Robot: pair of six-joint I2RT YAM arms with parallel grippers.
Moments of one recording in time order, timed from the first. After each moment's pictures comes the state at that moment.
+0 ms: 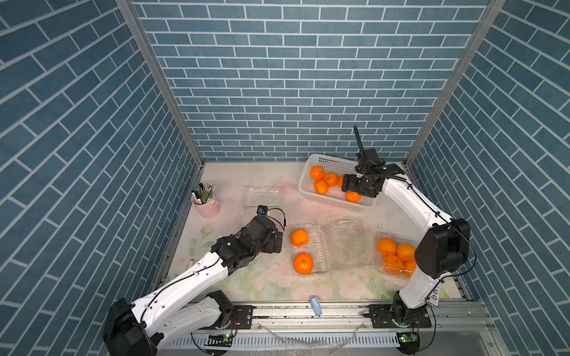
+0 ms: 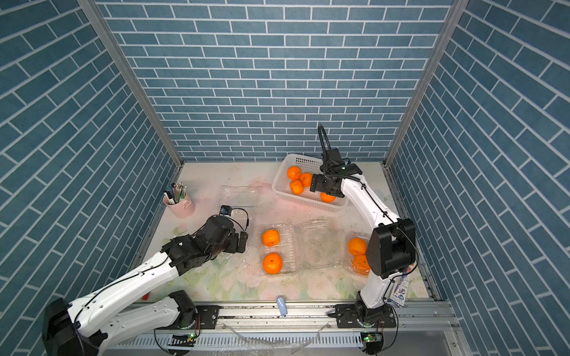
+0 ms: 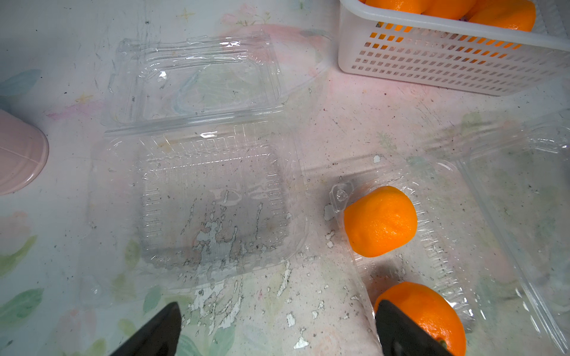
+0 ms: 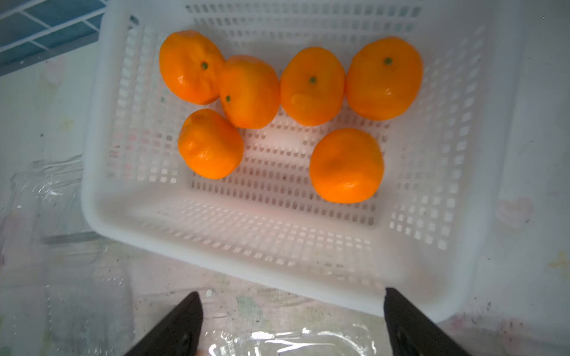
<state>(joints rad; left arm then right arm) -0.76 0.98 0.77 -0.67 -0.31 -0.49 0.42 1.73 1.60 -0.90 0.00 0.47</state>
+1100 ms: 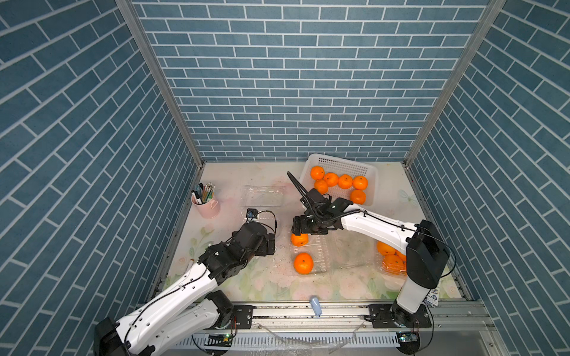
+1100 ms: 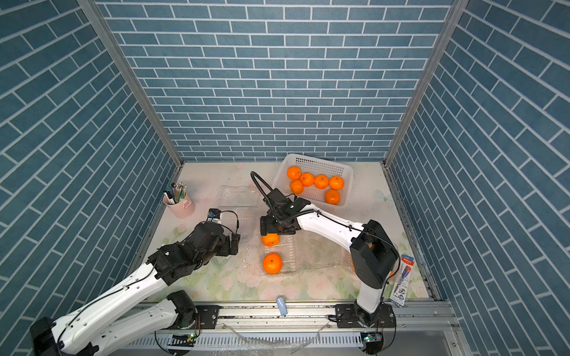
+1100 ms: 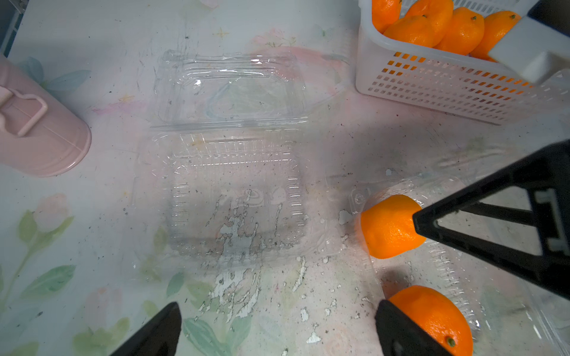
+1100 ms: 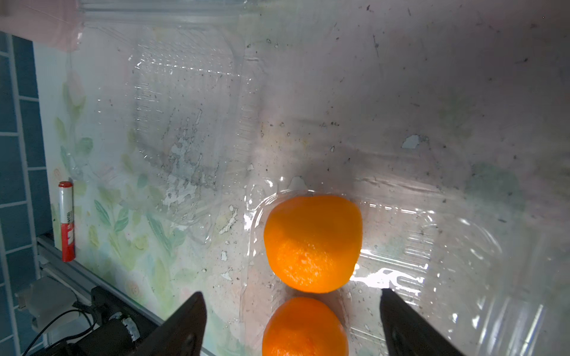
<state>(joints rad) -0.75 0.83 0.72 -0.72 -0.37 -0.53 0.92 1.78 1.40 -0.72 -0.12 0.71</state>
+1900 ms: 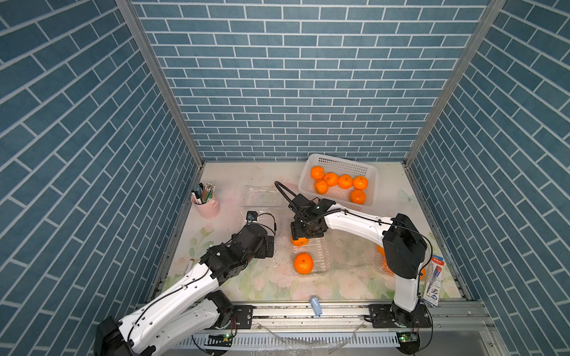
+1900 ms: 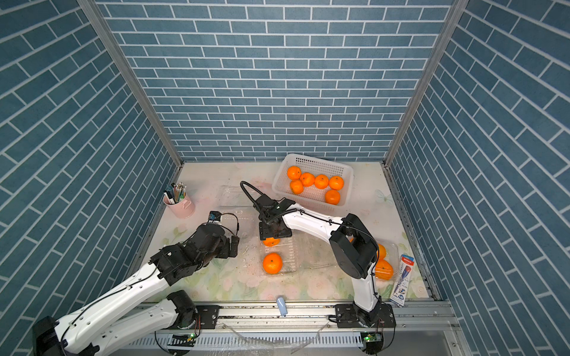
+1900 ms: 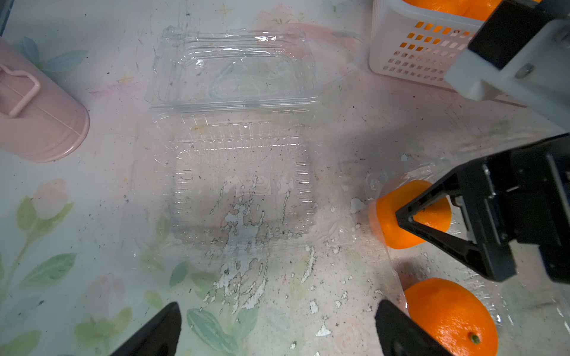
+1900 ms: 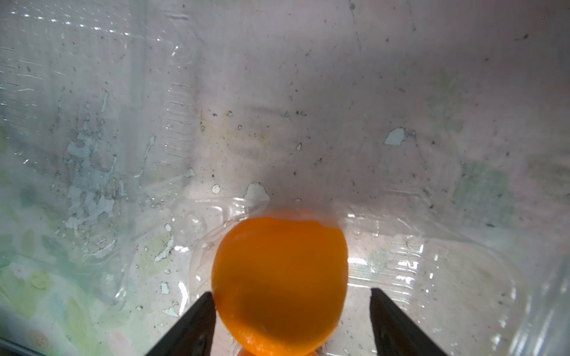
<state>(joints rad) -0.74 0.85 0.68 -0.71 -0.36 -0.53 0.96 1.94 1.50 -0.82 -0.01 0.71</state>
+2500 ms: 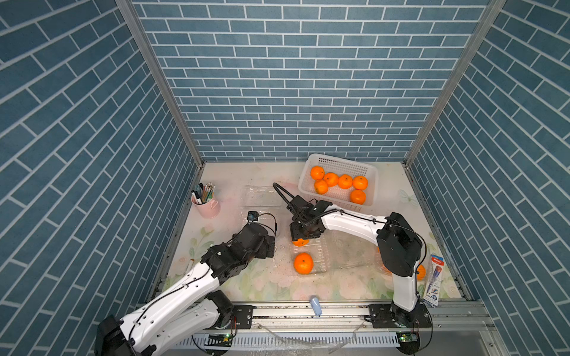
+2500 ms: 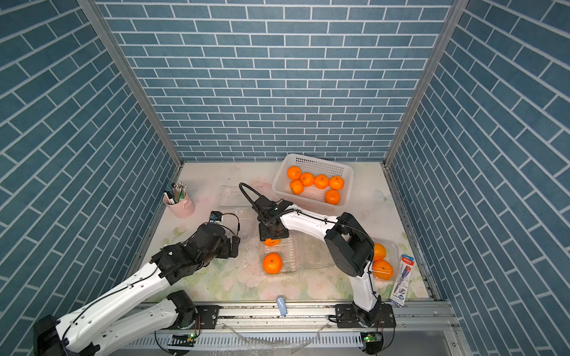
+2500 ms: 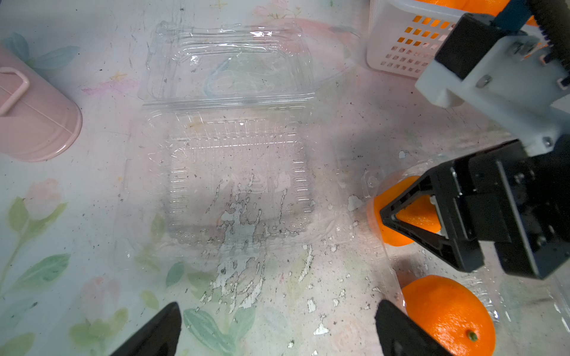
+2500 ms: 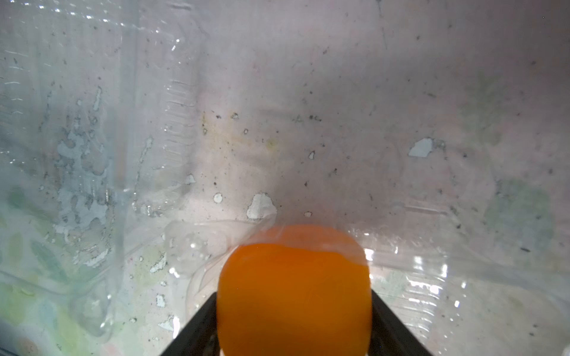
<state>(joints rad) -0.74 0.85 0.68 -0.71 -0.35 -0.53 0.97 1.97 1.50 -0.78 -0.02 0.68</state>
